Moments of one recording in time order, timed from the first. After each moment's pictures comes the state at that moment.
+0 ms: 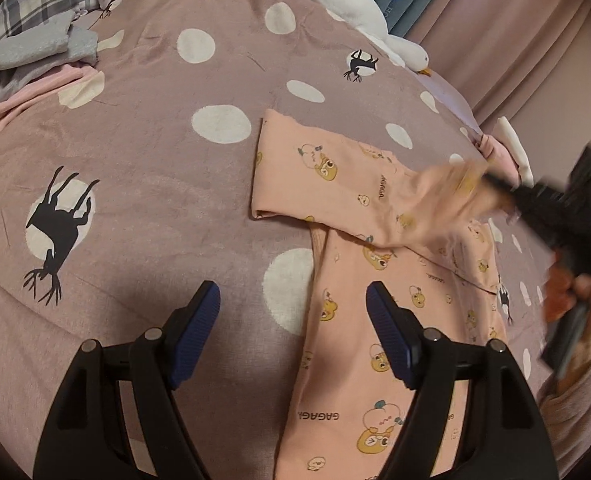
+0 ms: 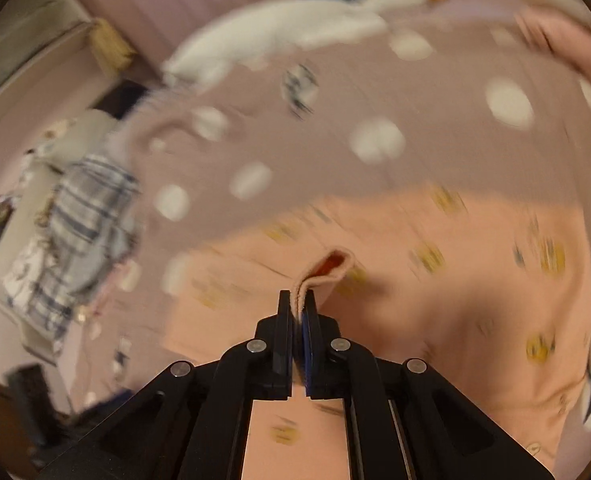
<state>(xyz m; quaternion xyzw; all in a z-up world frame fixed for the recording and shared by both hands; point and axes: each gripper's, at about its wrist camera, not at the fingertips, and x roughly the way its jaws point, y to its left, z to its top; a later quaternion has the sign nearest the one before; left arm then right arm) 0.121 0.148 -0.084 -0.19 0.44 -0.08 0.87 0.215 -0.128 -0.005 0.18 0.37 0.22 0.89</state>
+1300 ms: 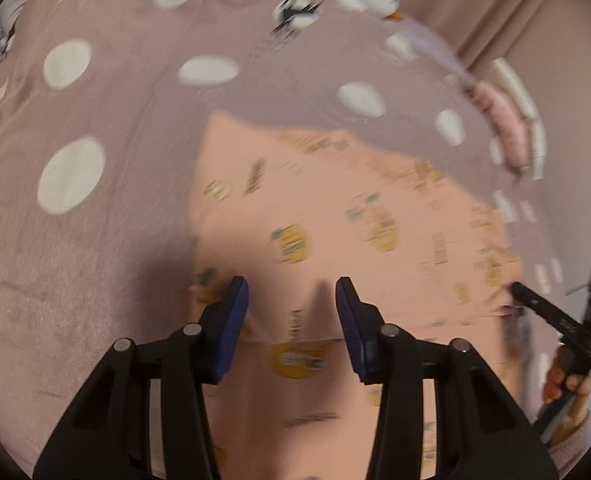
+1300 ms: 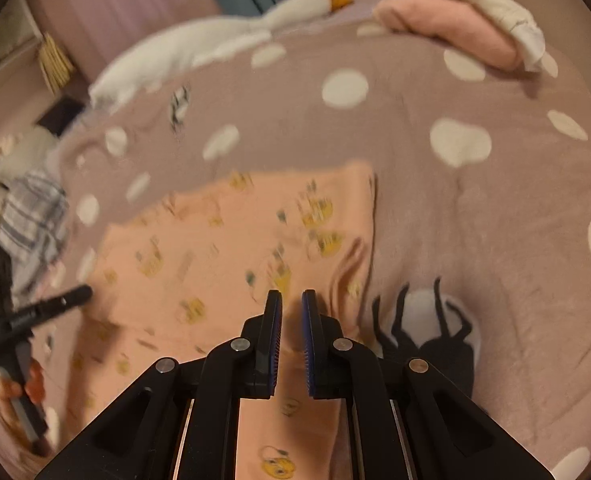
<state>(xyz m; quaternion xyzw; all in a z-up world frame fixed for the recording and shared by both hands) 0.241 0.059 -0.115 -0.11 0.50 -0.12 0.85 0.186 -0.260 -0.095 0.16 0.44 0.06 0.88</state>
